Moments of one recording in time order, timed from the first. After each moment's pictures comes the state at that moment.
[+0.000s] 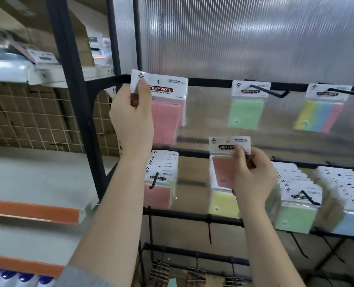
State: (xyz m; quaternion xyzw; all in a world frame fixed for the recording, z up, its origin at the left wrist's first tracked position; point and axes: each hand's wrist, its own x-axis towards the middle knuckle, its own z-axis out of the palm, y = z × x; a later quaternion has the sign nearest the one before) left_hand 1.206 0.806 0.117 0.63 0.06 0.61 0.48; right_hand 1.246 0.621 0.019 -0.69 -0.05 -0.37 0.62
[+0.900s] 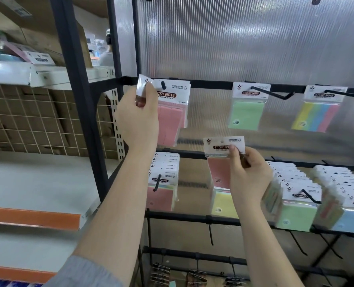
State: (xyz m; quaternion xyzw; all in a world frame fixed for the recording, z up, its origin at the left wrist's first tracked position) left_hand 1.225 0.821 0.111 0.65 0.09 0.61 0.45; right_hand 1.237 0.640 0.025 -0.69 -0.07 -0.36 0.62
